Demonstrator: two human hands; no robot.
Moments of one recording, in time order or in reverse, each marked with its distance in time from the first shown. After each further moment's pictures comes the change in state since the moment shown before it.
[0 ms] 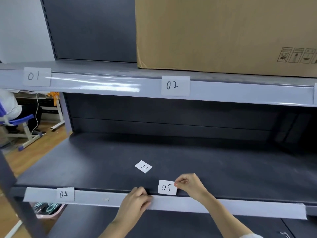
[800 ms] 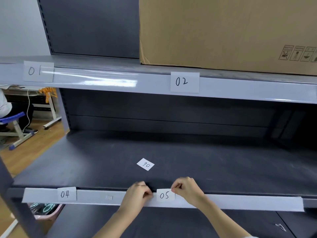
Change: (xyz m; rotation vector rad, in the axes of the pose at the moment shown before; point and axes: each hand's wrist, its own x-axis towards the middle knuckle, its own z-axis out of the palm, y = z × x) left_hand 0.020 -0.007 -0.005 -0.300 -0.127 -0.244; right_hand -0.011 -0.008 0.029 -0.210 -0.029 -0.001
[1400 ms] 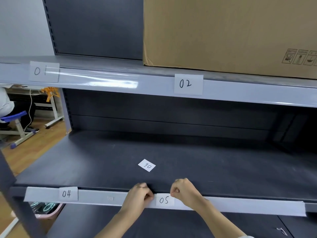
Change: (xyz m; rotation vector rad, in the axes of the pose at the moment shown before) left_hand -0.003 0.001 -0.001 0.012 -0.006 0.041; right_hand 0.007 -0.007 0.006 -0.310 -0.059 -0.156
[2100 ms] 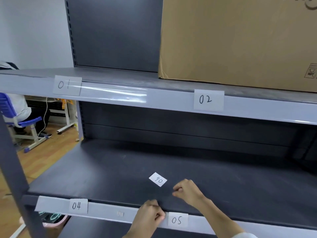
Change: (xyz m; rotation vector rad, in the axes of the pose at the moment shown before) left_hand 0.002 -0.008 0.003 0.251 0.118 0.062; right_hand 0.055 -0.019 -0.011 0.070 -0.035 0.147
